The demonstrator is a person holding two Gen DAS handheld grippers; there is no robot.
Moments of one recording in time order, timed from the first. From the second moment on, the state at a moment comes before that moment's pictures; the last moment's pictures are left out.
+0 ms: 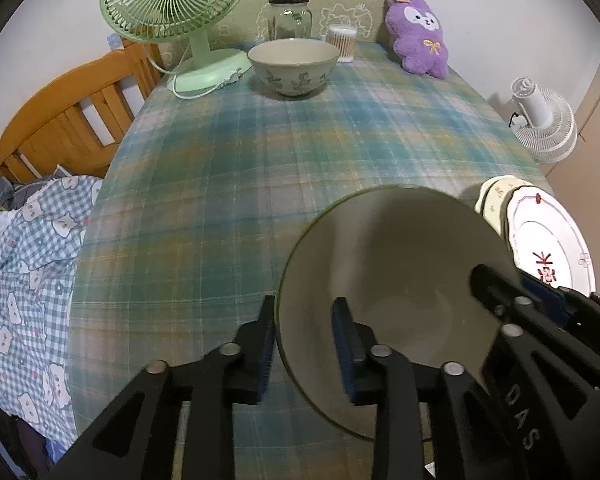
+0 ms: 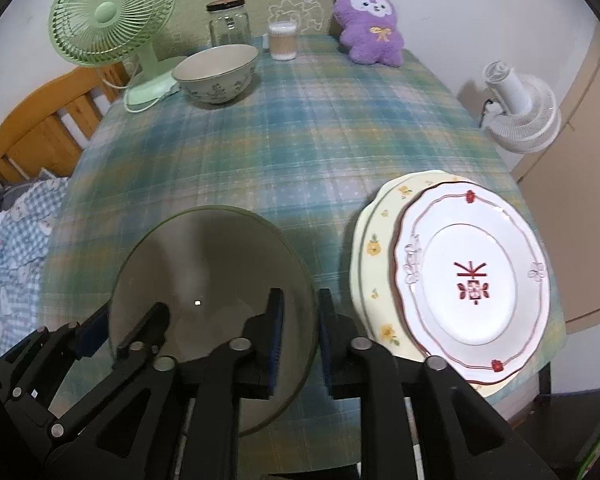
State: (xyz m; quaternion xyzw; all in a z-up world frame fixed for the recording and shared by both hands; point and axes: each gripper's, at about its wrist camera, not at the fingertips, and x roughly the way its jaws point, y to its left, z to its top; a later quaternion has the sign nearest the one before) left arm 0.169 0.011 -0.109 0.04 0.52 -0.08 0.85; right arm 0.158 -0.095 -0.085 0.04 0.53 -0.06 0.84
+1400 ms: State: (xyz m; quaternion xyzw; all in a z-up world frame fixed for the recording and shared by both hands) left arm 0.279 0.015 0.000 0.01 0.42 -0.02 0.91; right arm 0.283 -0.095 0.033 0.02 0.42 -0.01 0.91
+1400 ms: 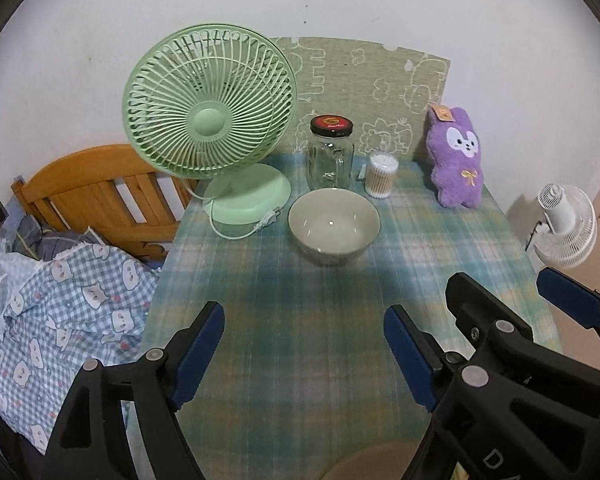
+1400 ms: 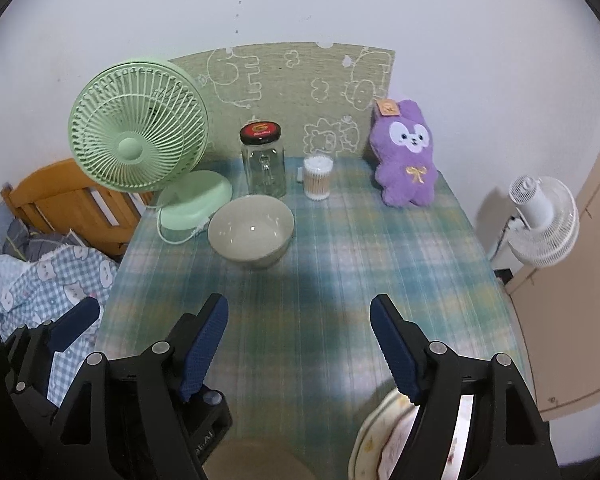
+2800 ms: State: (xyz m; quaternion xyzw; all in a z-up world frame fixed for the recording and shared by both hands) left arm 0.469 0.000 -0.118 -0.01 0.47 0.05 0.88; right arm 0.502 -0.098 -0.104 0.02 0.47 0.06 0.88
